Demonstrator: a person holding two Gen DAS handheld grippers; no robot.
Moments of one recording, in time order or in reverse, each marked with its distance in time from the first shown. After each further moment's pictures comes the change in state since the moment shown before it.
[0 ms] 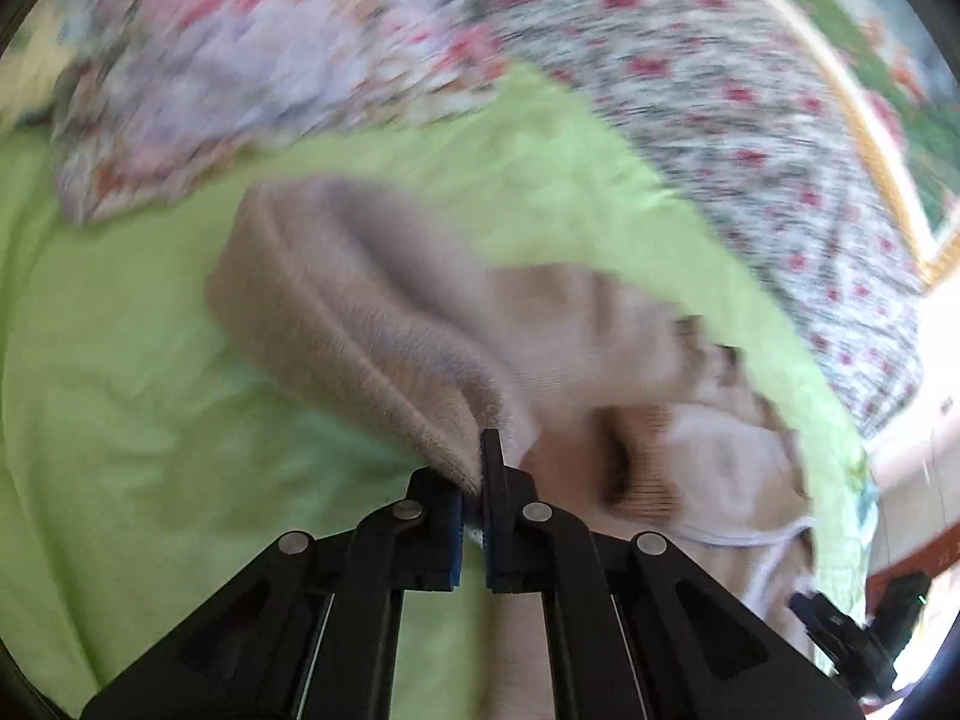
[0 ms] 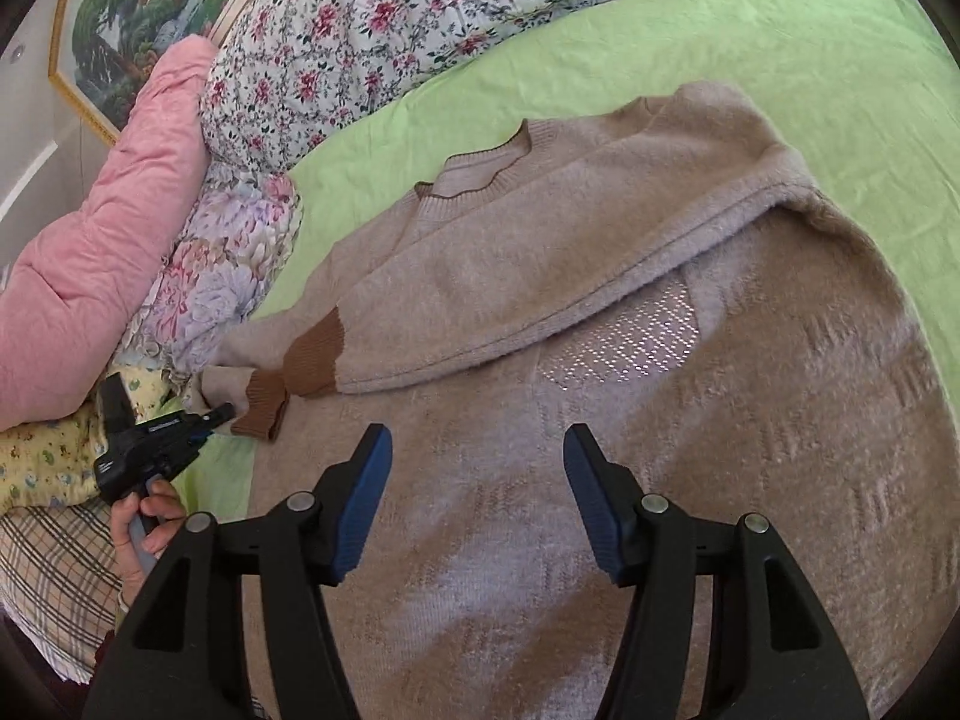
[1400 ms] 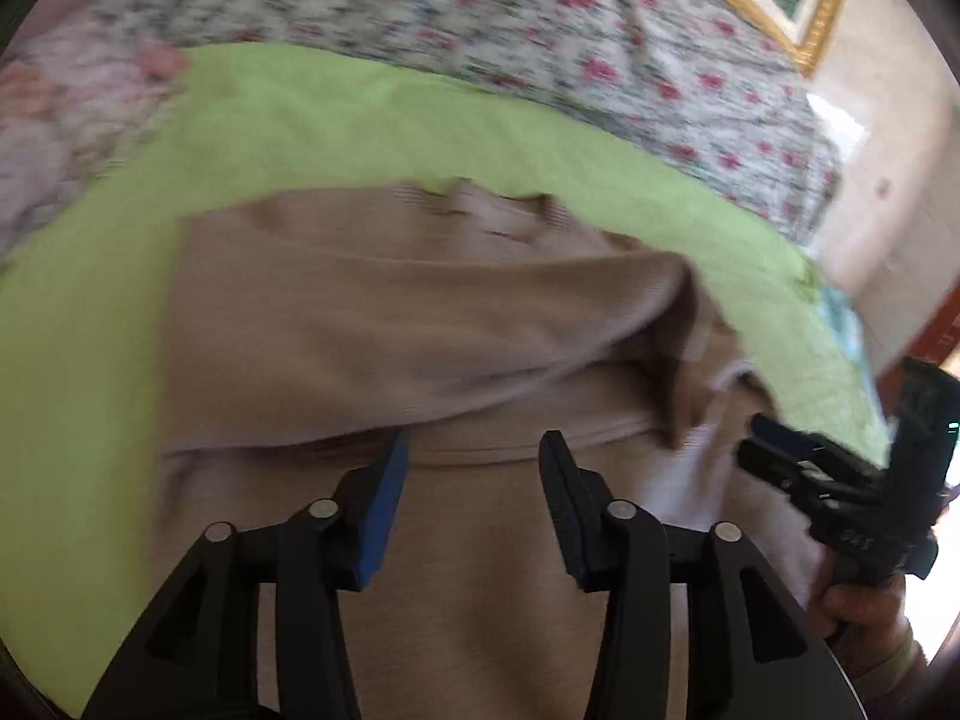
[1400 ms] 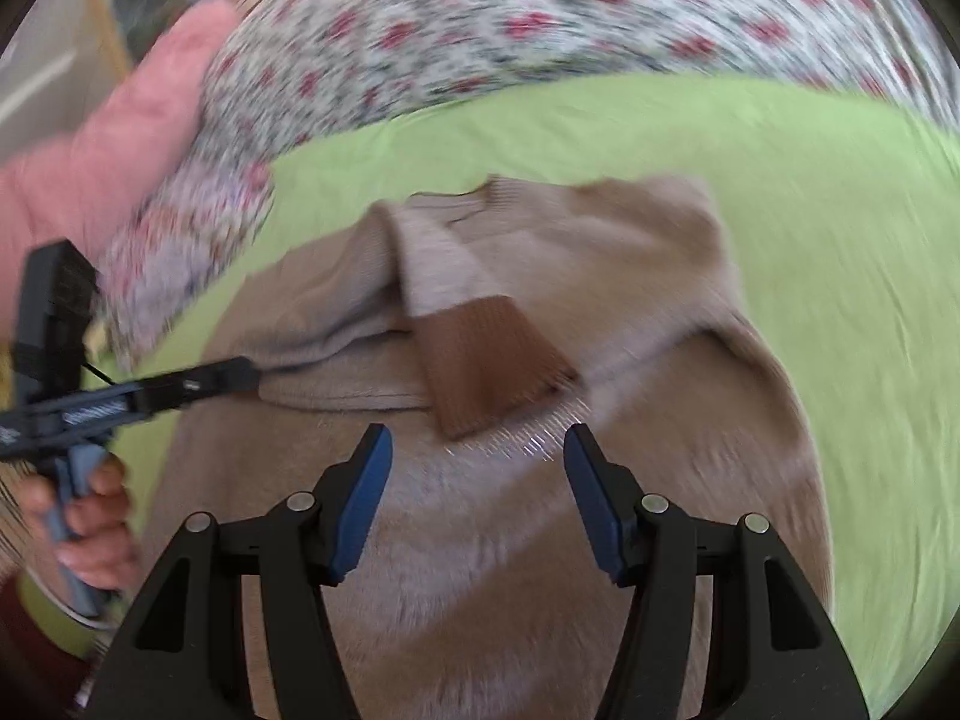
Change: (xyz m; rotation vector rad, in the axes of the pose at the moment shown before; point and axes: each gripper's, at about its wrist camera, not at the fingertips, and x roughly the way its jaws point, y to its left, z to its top) left arm 0.051 -0.143 -0.063 0.386 0.108 -0.050; right arm 0.004 0.008 0.009 -0.333 -0.060 -0.171
